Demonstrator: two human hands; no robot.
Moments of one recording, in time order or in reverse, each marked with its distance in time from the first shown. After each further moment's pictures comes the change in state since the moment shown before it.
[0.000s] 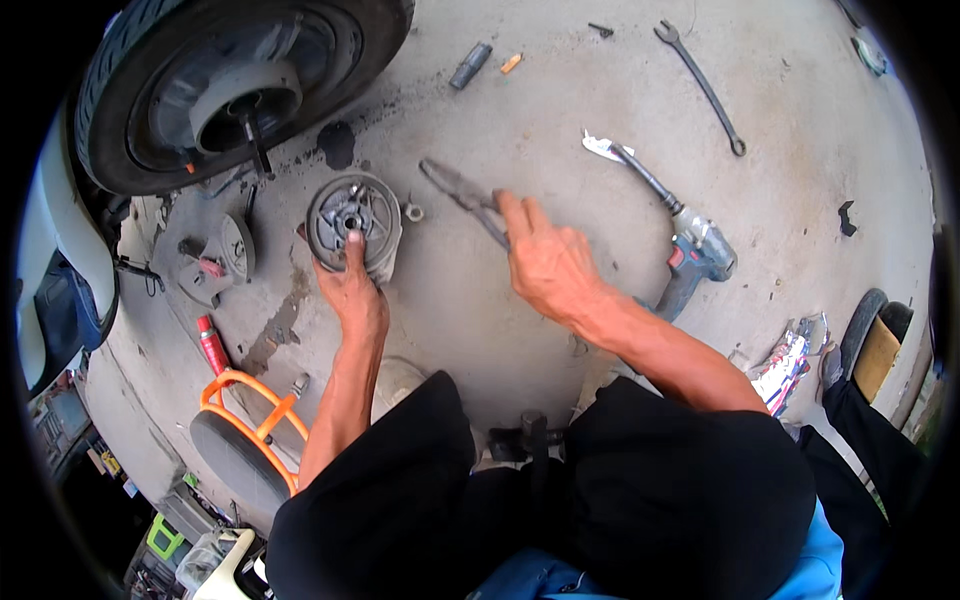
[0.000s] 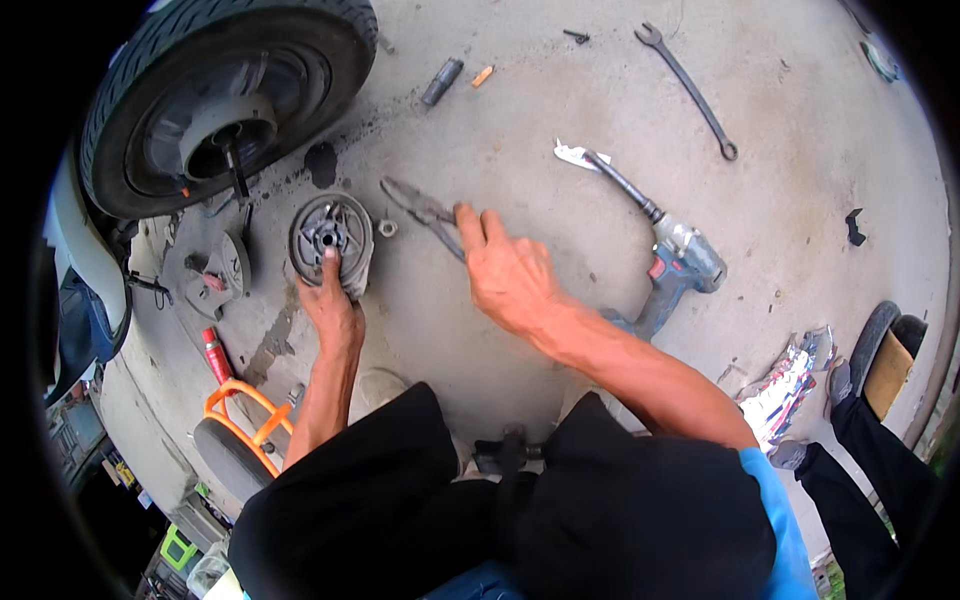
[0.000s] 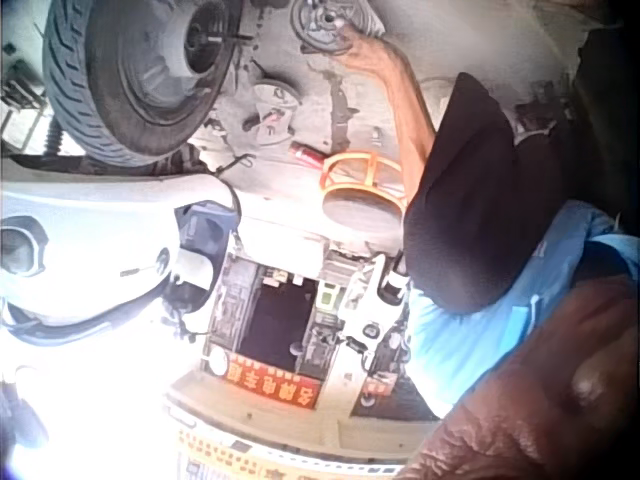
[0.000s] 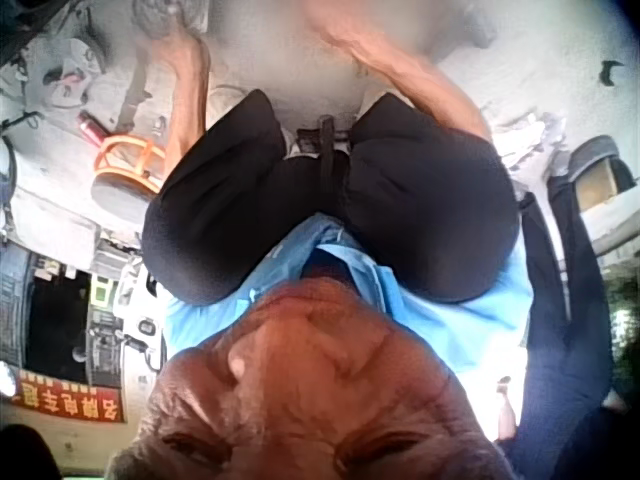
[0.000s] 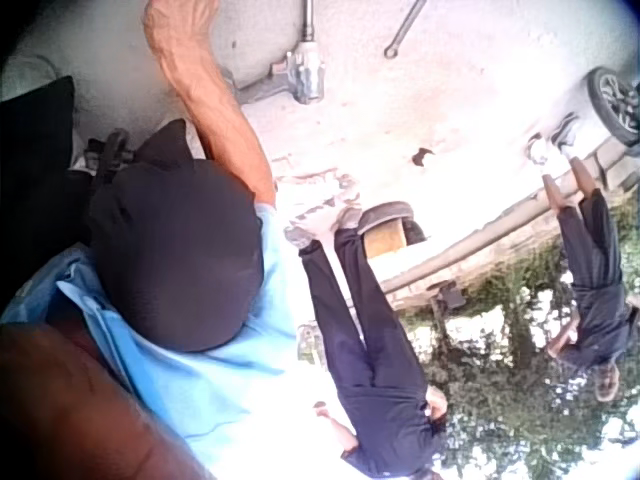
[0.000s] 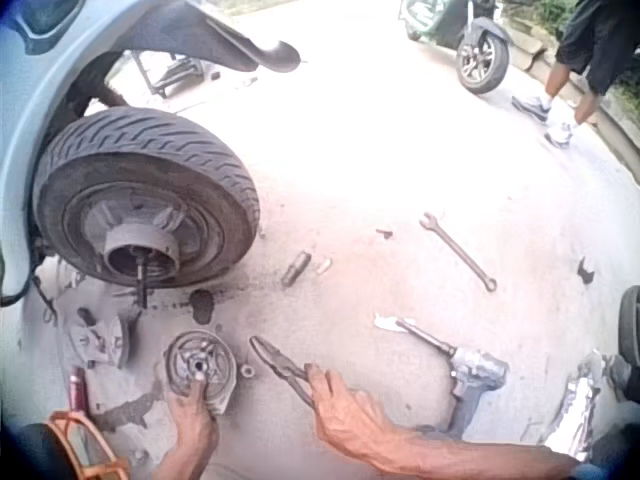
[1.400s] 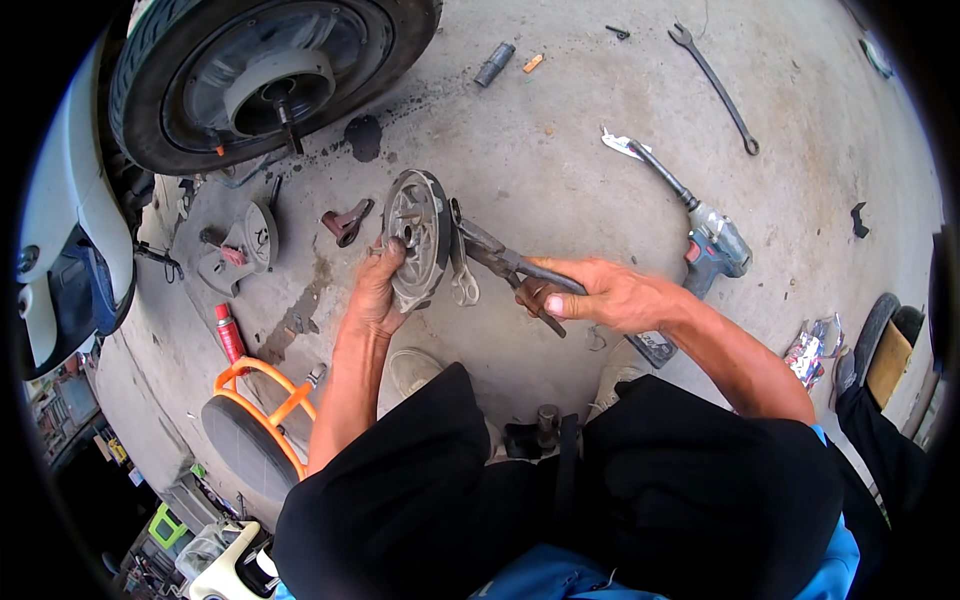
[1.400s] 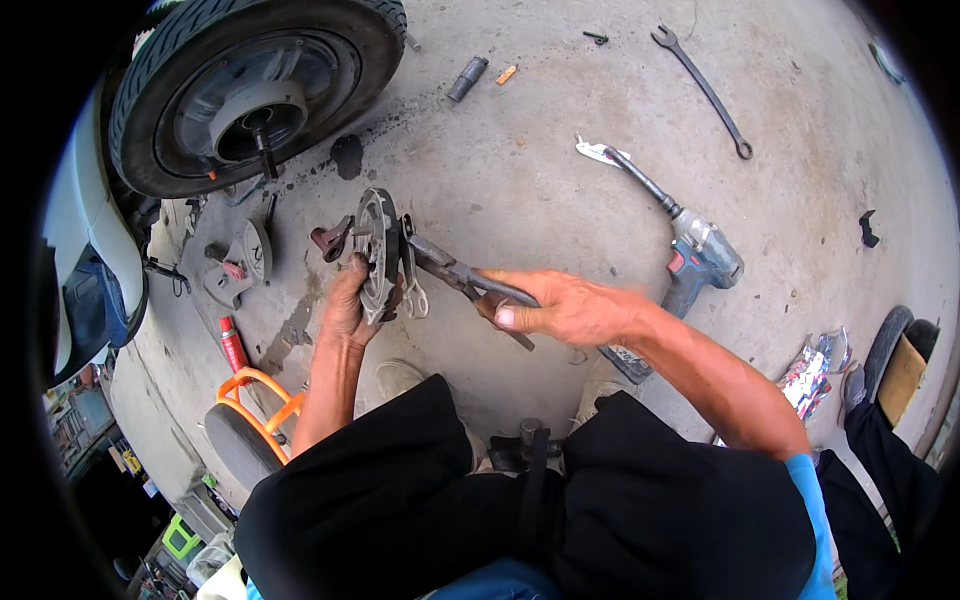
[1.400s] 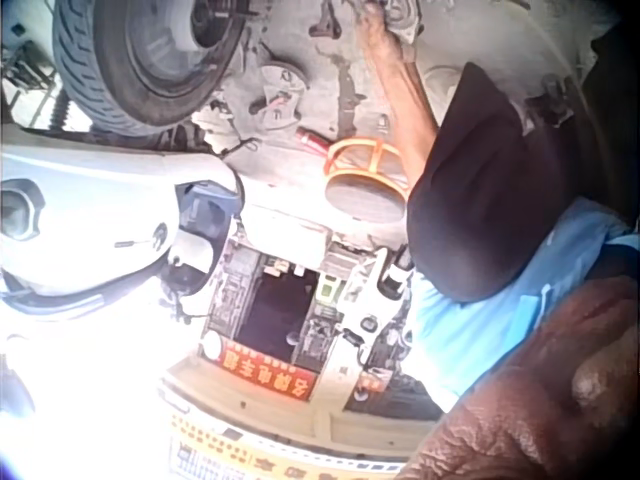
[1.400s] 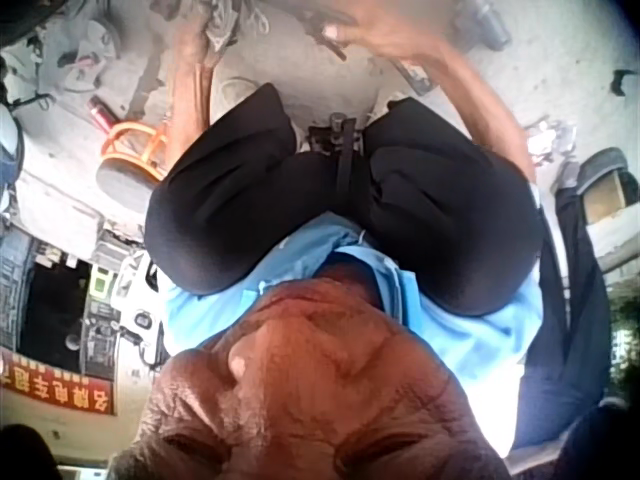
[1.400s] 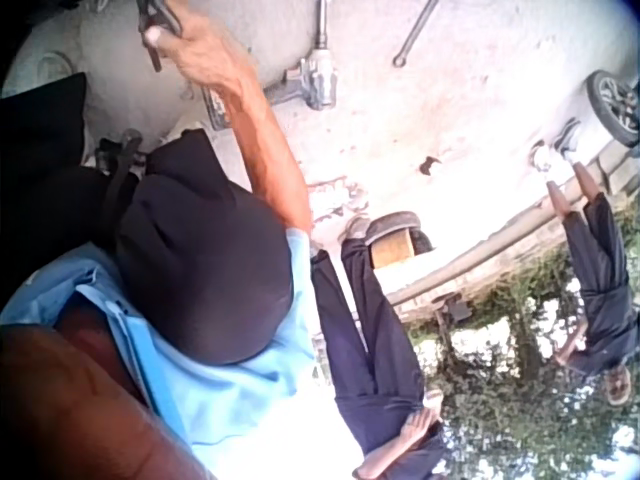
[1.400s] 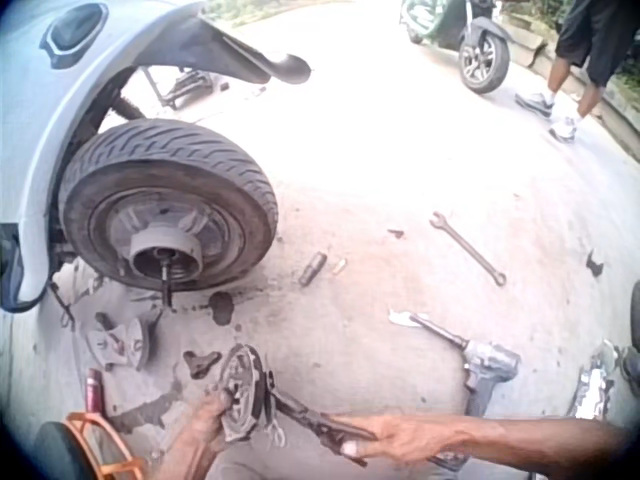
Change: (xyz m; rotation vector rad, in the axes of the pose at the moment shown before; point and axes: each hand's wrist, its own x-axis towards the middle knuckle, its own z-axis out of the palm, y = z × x) left_hand -0.010 0.038 -0.010 -0.111 -0.472 -0.521; right_hand -0.033 0.024 -0.056 0.973 -0.736 -0.024
